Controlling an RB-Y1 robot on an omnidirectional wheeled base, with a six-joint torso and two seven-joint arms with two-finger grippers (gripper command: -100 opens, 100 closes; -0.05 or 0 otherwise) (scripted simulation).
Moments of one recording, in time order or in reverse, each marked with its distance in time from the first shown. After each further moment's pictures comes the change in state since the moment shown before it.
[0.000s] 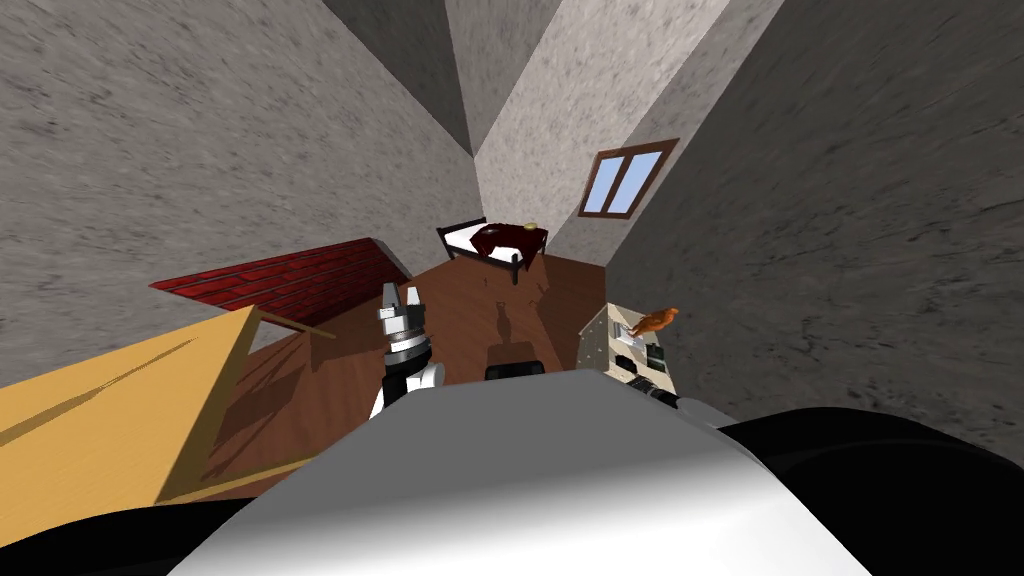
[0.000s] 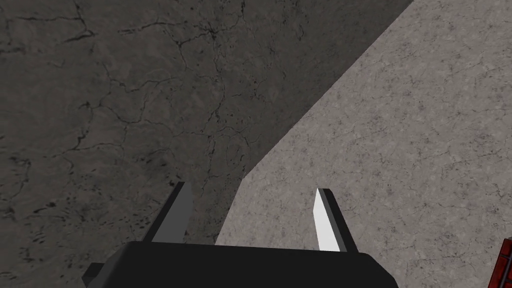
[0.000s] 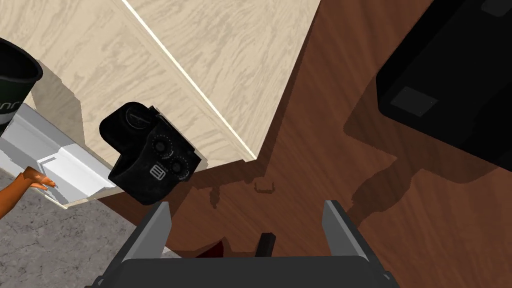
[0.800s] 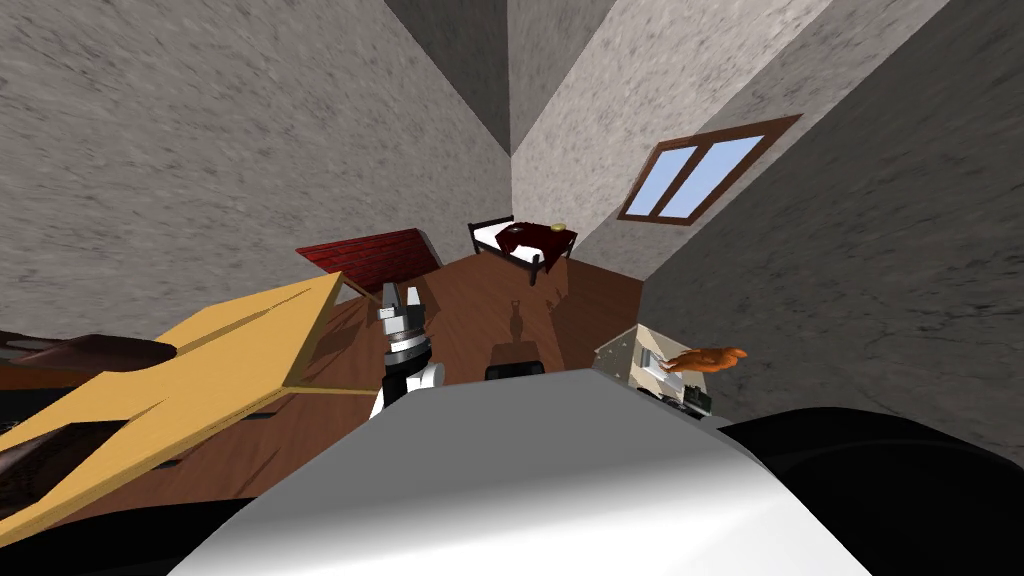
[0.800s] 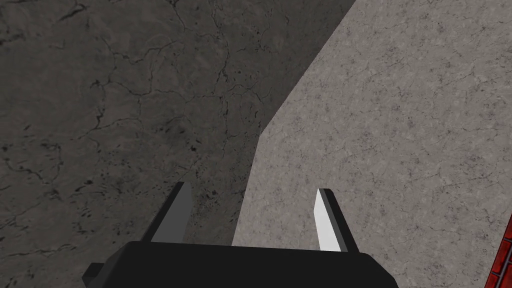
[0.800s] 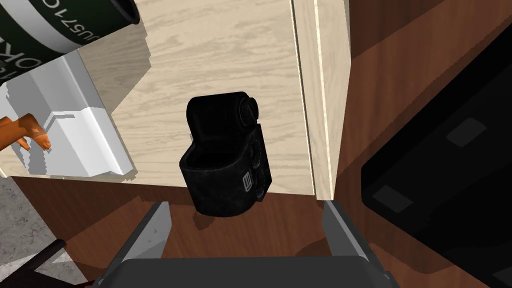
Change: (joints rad) left arm 0.000 0.000 0.000 0.000 0.000 0.000 0.000; right arm -0.001 -0.033 0.042 0.178 0.170 -0.018 0.003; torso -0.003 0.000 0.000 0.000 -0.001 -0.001
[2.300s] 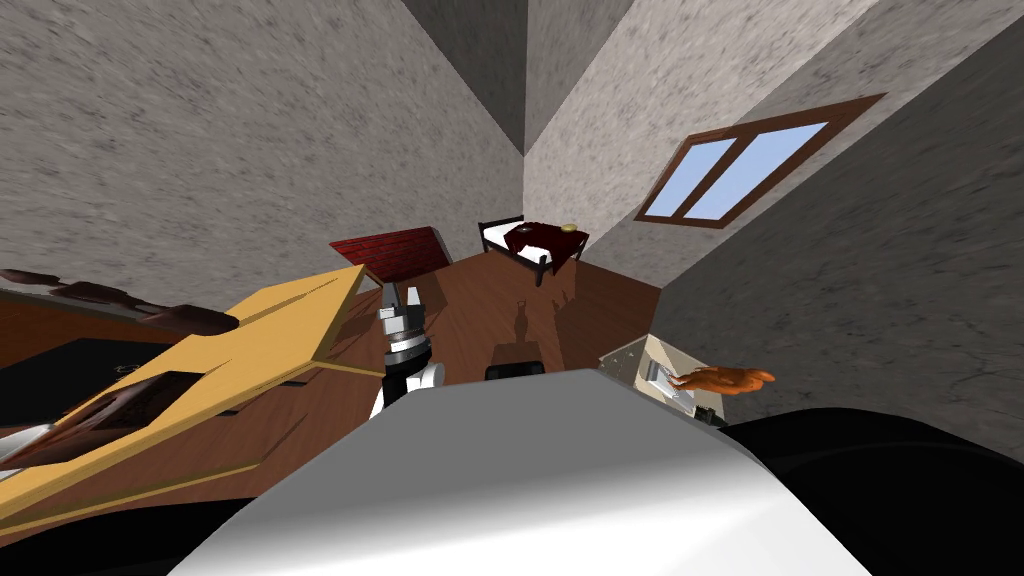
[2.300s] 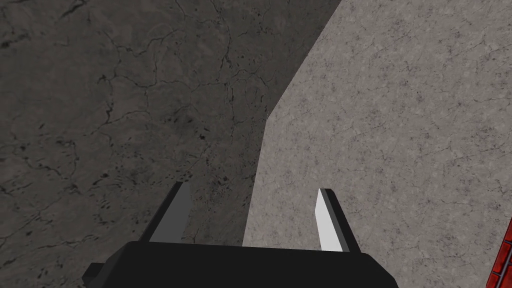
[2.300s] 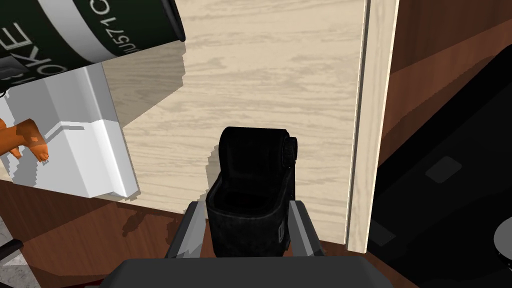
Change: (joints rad) left arm 0.000 0.000 0.000 0.000 0.000 0.000 0.000; right arm -0.028 0.048 0.040 0.107 0.059 0.019 0.019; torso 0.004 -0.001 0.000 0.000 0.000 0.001
